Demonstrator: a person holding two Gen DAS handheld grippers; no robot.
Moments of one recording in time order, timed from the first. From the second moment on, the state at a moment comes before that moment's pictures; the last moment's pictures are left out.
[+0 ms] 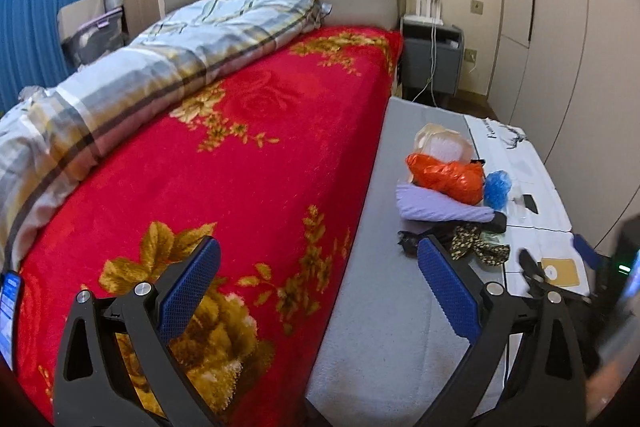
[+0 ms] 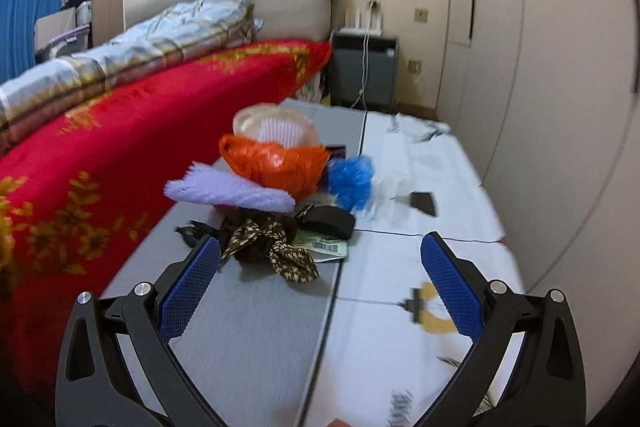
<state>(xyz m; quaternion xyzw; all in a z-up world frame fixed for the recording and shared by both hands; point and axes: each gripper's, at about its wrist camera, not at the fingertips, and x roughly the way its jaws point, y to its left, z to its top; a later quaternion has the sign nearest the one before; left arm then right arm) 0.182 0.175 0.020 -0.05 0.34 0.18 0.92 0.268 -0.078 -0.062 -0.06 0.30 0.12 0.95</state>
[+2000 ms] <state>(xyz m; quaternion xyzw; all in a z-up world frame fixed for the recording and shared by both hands) 0.288 0.047 -0.107 0.02 0.34 0.12 0.93 0.129 -0.309 0.034 0.02 0.30 0.07 0.95</state>
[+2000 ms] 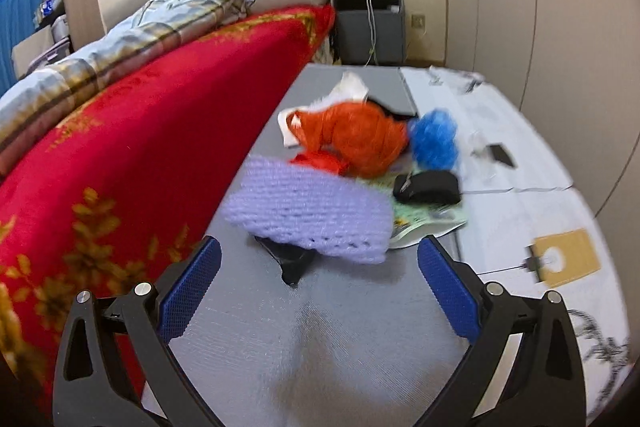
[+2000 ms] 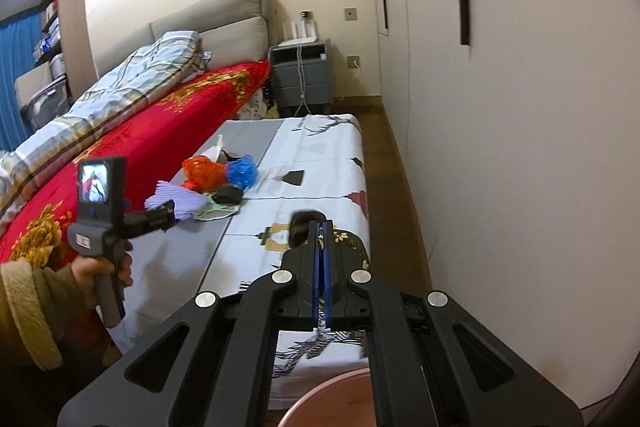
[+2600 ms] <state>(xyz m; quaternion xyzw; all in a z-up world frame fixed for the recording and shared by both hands) 0.325 0.047 -0.141 0.04 0.38 0.13 0.92 0.150 -0.311 0.011 0.04 0.33 0.07 0.94</state>
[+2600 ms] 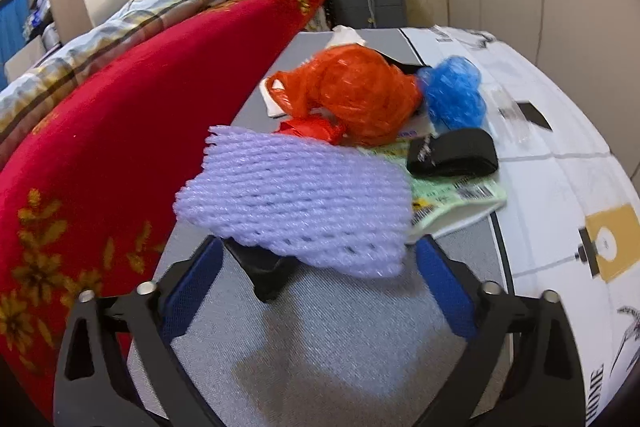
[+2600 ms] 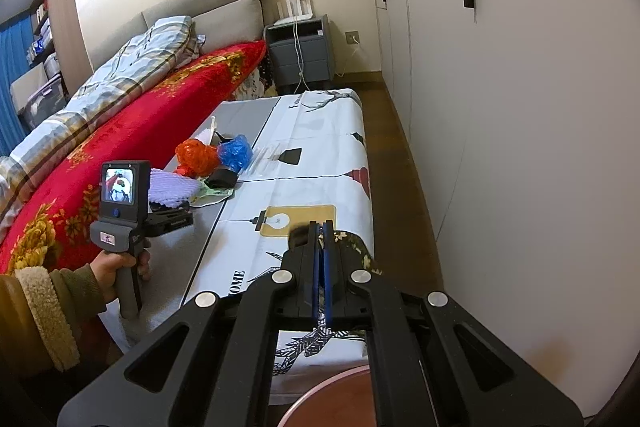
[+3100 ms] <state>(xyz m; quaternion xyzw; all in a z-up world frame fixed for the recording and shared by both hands) 0.302 0.060 -0.093 -0.03 0.33 0.08 0.94 0.142 -0.315 0.017 0.03 0.32 0.07 0.94</state>
